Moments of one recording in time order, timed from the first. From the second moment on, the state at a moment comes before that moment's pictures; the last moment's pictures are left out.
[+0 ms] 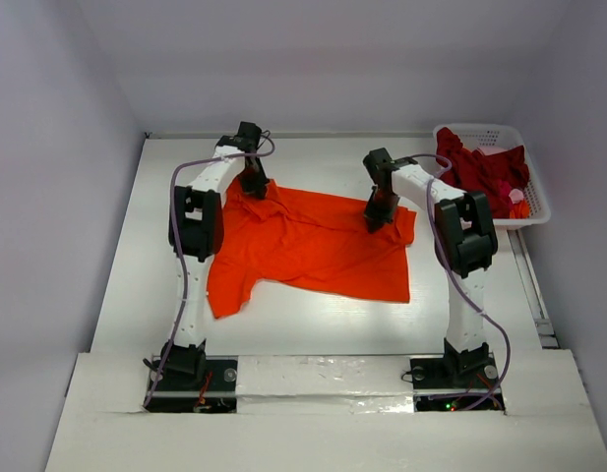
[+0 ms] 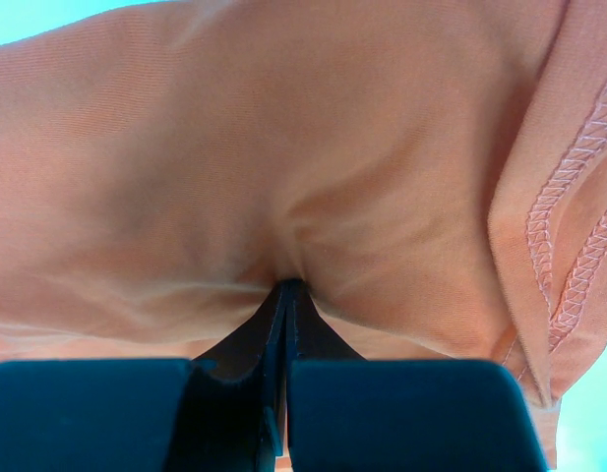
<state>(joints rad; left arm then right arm) -0.22 2.41 2.10 -0.91 0.04 -0.55 0.33 2.15 1.67 -0.91 0.09 0.78</state>
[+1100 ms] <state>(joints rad) -0.22 2.49 2.22 -0.93 0.13 -0.58 0.30 2.15 1.67 -0.92 0.09 0.77</state>
